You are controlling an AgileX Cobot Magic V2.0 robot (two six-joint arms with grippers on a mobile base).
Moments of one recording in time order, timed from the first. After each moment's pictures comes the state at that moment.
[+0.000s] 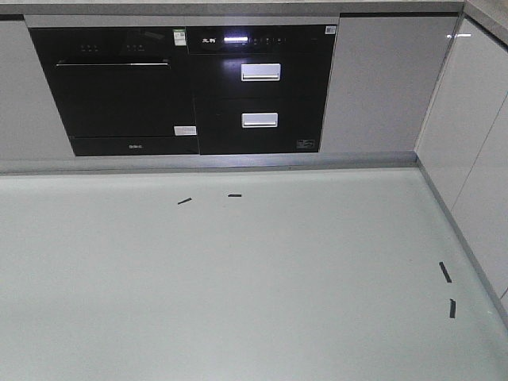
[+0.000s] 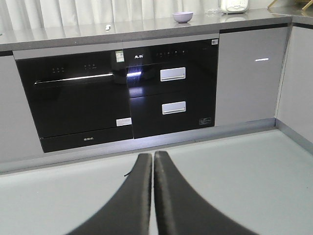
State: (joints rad) left arm -0.13 -0.01 0.03 0.08 0.18 -0.10; right arm -0.04 -0.01 0.03 0.03 0.00 0.00
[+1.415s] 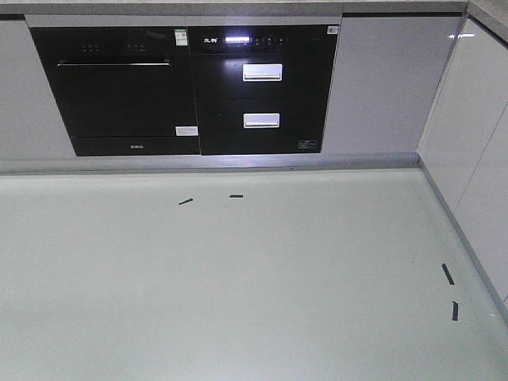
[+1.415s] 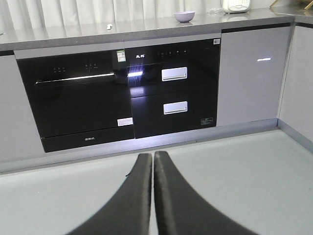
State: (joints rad) left arm -0.13 -0.01 0.03 0.08 0.18 -0.10; right arm -0.04 -0.01 0.03 0.03 0.00 0.00
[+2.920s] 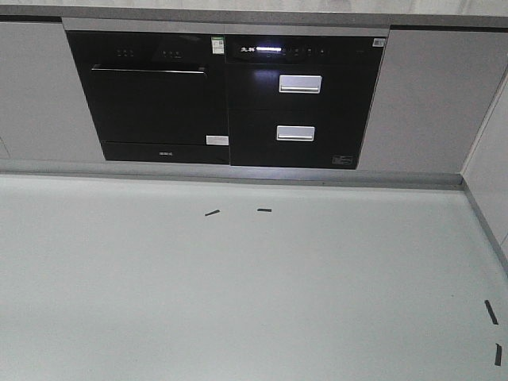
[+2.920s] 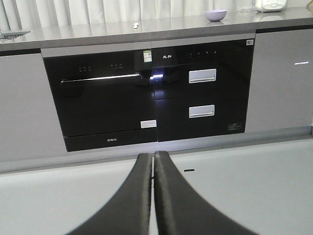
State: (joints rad) left arm -0.13 -0.01 0.03 0.08 0.18 -0.10; right arm -0.04 -0.01 0.03 0.03 0.00 0.00
